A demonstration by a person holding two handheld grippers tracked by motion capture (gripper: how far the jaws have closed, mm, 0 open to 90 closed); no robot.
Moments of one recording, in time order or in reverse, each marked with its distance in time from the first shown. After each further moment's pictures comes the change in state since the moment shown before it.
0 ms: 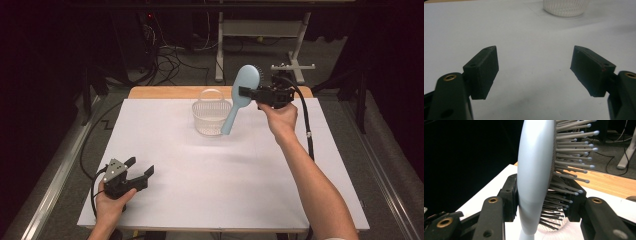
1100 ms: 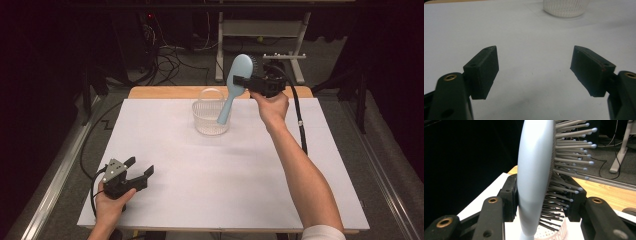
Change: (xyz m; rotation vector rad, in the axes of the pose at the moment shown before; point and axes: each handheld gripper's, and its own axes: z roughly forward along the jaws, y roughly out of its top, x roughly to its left) left arm 0.001 0.000 -0.001 -0.005 -0.001 -0.001; right arm 0.000 0.023 0.024 -0.029 -0.049 0.005
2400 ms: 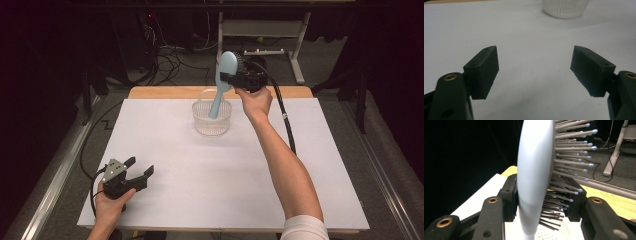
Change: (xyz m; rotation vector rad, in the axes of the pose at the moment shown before) left arm 0.000 0.000 -0.001 -0.003 -0.008 -0.006; right arm 0.016 0.008 0.042 0.014 -0.056 -0.046
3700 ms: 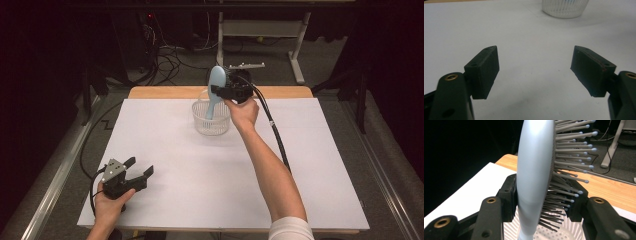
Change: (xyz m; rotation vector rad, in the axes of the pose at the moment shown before) left arm 0.001 0.000 0.000 0.000 -0.006 0.001; right arm 0.009 -0.032 0.041 0.054 -0.040 -0.012
